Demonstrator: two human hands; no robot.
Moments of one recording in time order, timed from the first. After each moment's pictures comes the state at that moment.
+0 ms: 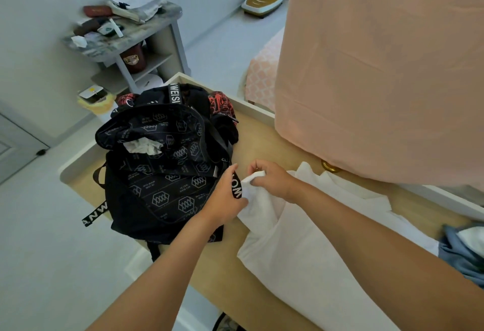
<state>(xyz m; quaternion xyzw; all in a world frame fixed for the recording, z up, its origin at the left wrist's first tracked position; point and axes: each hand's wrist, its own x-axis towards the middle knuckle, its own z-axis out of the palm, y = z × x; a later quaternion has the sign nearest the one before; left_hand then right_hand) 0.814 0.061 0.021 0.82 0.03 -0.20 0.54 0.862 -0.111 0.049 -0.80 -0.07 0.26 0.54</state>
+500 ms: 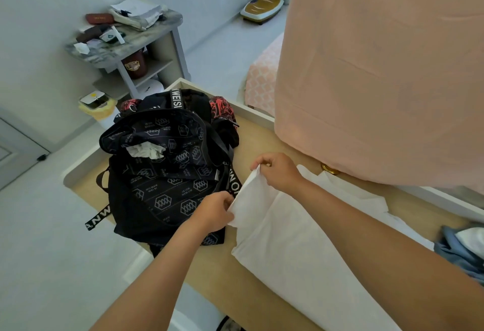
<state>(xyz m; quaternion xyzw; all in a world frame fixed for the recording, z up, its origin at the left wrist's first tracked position) 0.802 0.087 0.030 0.89 0.02 -0.25 0.37 0.875 -0.114 0.055 -0.88 -0.03 0.14 0.45</state>
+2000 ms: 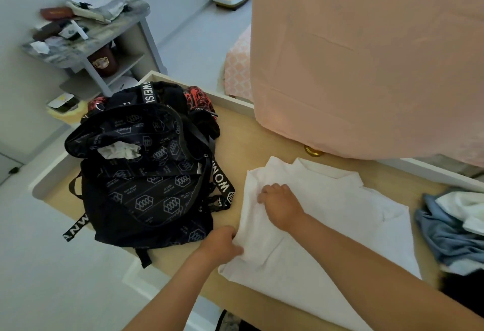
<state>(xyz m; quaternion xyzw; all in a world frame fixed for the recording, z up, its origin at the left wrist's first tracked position) 0.742 0.048 -0.030 0.89 -0.02 -0.38 0.26 0.796 -0.155 -0.041 -0.97 -0.18 0.13 0.03</state>
